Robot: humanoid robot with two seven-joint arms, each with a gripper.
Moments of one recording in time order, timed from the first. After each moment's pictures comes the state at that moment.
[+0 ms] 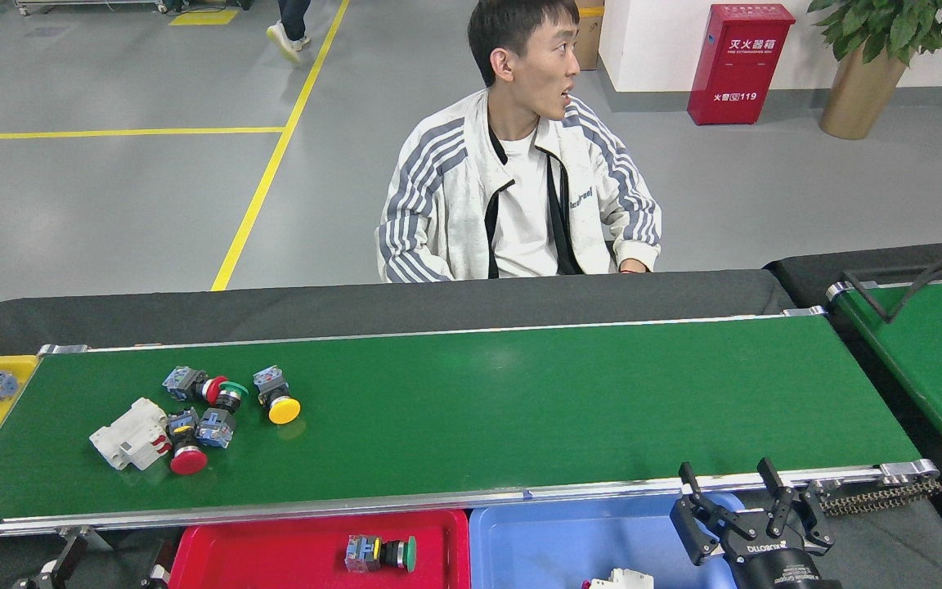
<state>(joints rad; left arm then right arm) 0.24 0.16 0.37 -1.62 -1.38 -0.42 0.04 0.18 -0.03 -0.05 -1.70 1.33 -0.10 0.05</state>
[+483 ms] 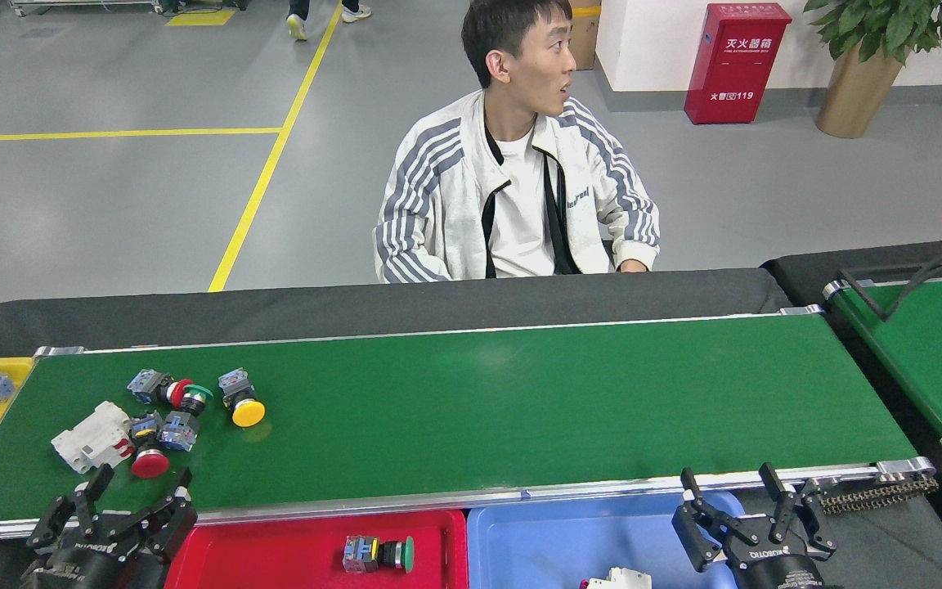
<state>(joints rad) -0.05 0.18 0.34 -1.31 -1.51 -0.38 -0.04 0.18 -0.04 -0.05 -1.70 1.33 -0.10 0.05</state>
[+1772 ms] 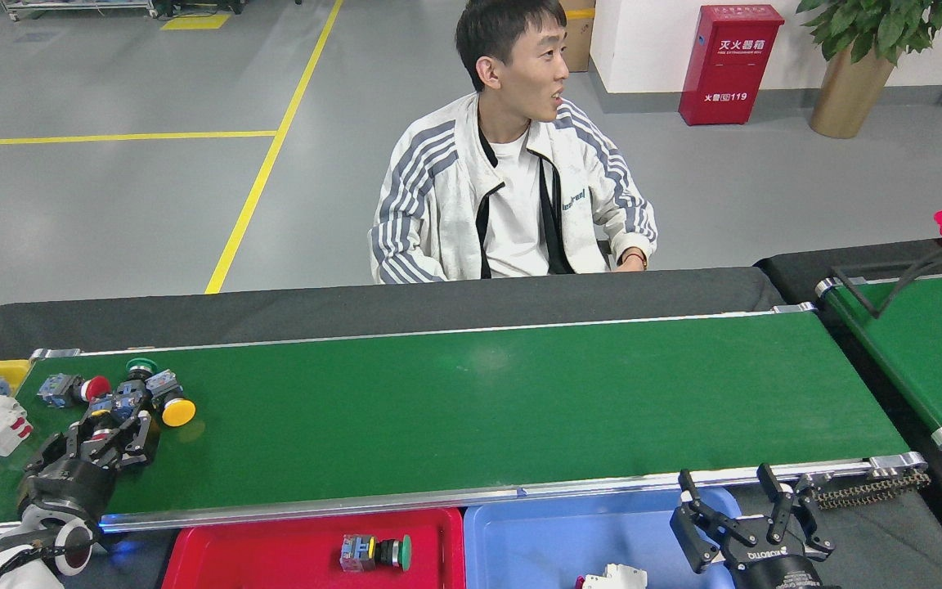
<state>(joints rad) -0.27 0.27 0.33 -1.02 -1.41 -0.46 -0.01 0.19 -0.04 -0.05 -1.70 1.33 -0.11 0.05</state>
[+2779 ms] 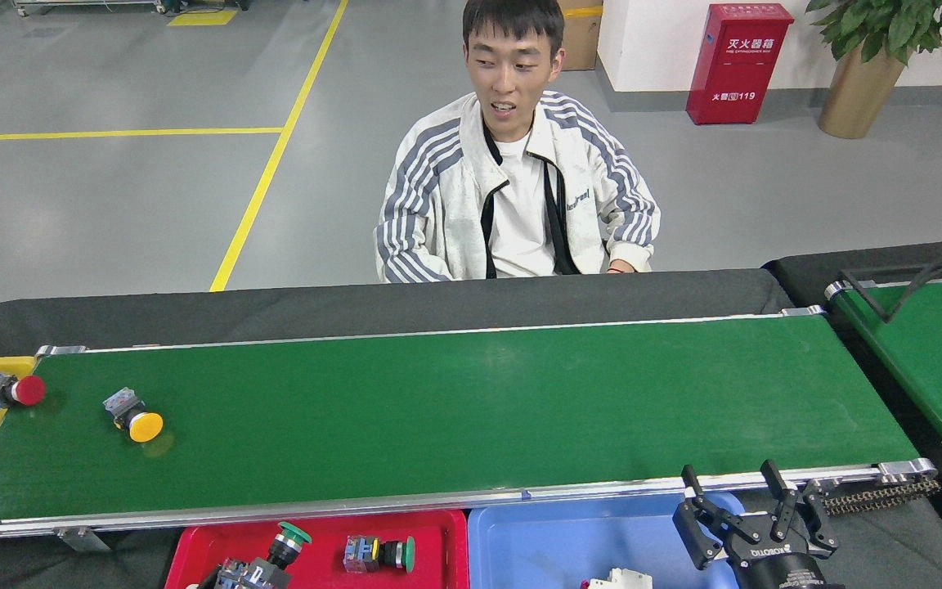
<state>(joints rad) 0.43 0.09 0.36 -1.76 -1.26 -0.78 -0.02 0.19 -0.04 -0.05 -1.72 1.33 -0.11 0.05</state>
